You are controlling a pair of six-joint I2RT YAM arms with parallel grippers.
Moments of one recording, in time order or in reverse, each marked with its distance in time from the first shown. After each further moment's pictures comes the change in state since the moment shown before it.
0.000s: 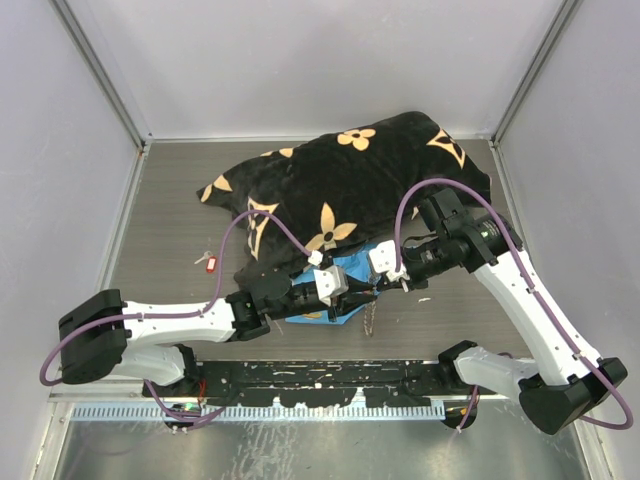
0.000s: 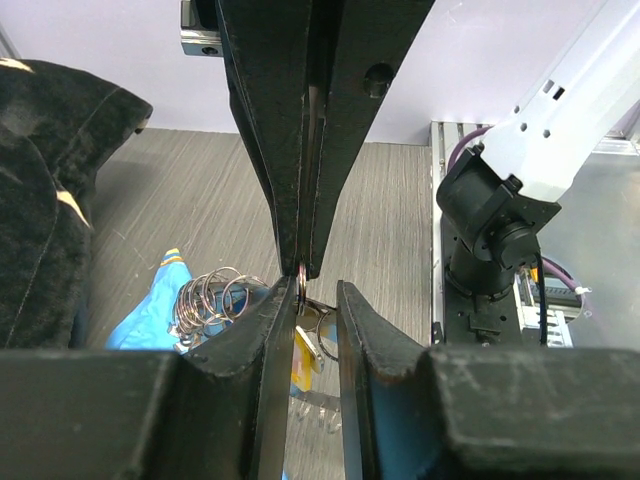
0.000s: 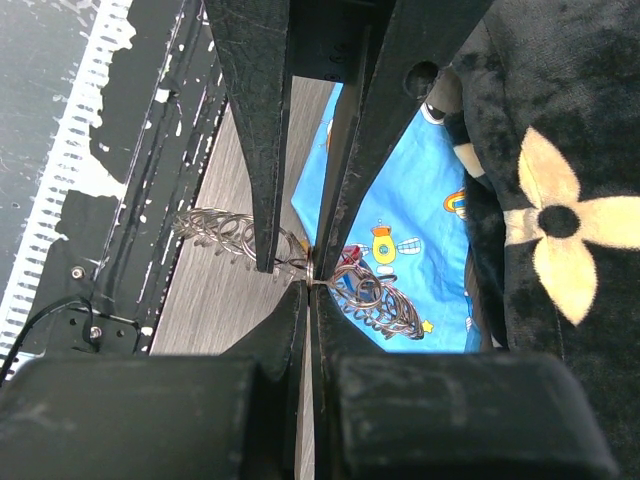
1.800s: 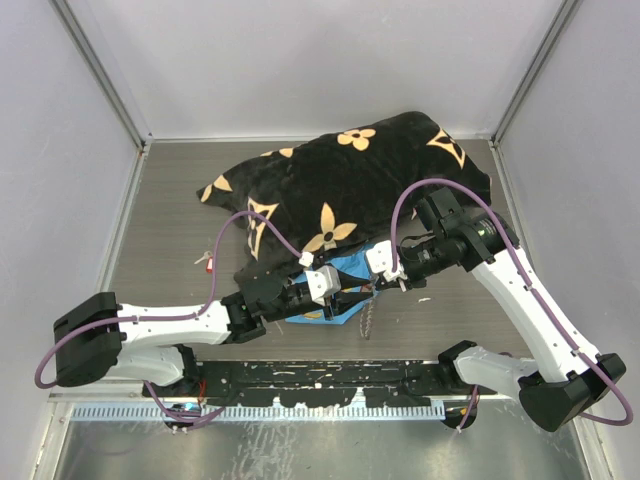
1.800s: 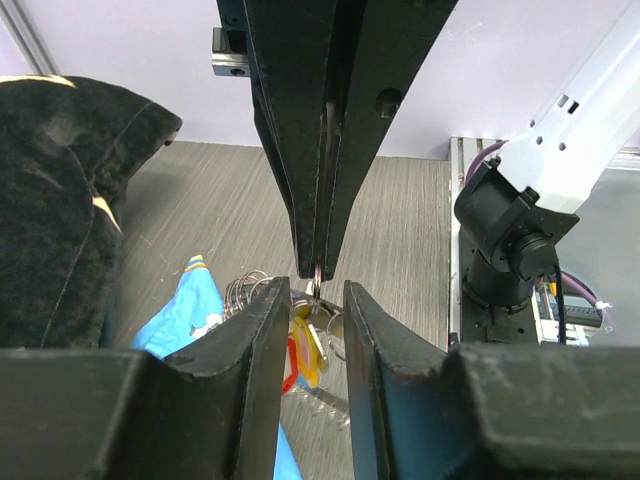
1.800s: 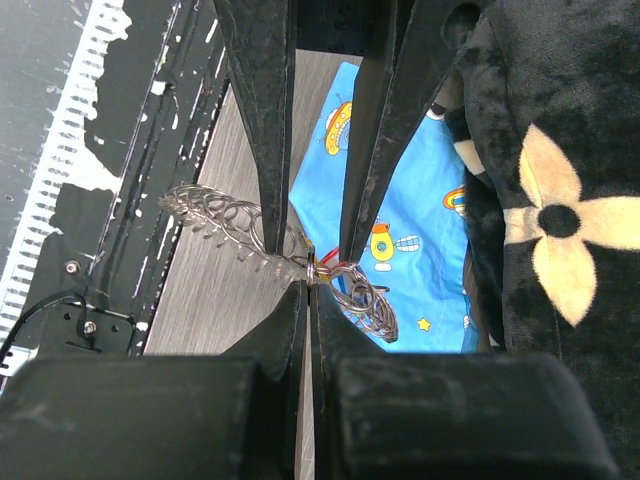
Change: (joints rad) left arm 0.000 -0.039 -0.043 0.050 -0.042 0.016; right arm 0.016 0.014 0.003 0.008 0.024 0.000
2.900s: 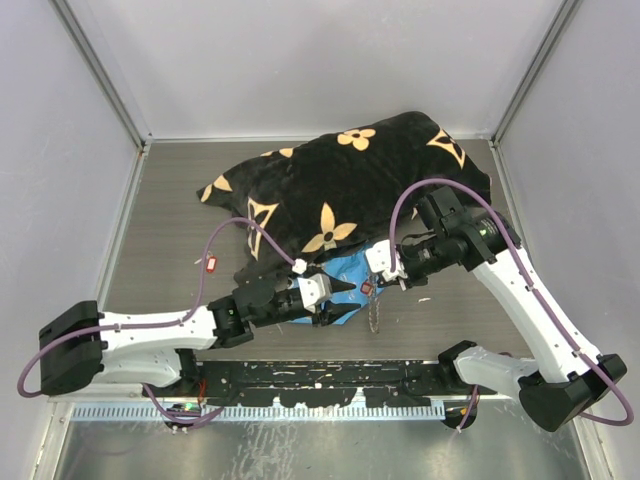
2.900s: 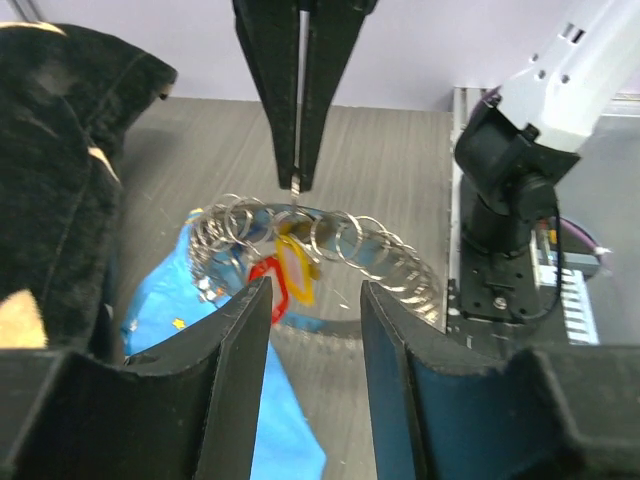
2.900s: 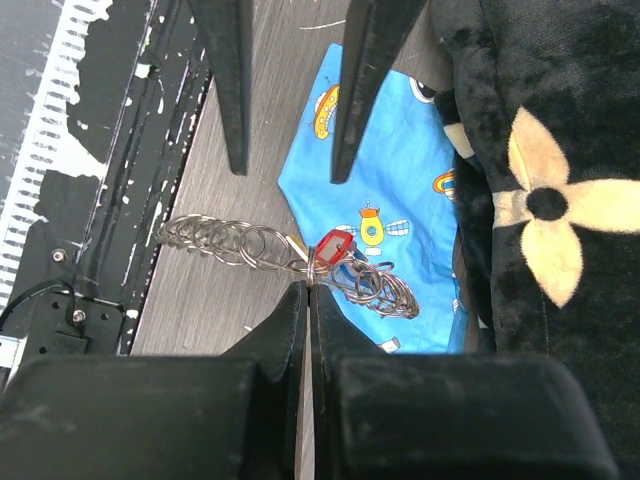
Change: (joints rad) left arm 0.000 -0.117 -0.061 -0.145 0.006 0.016; right arm 0.000 0.001 0.016 0.002 0.042 0.003
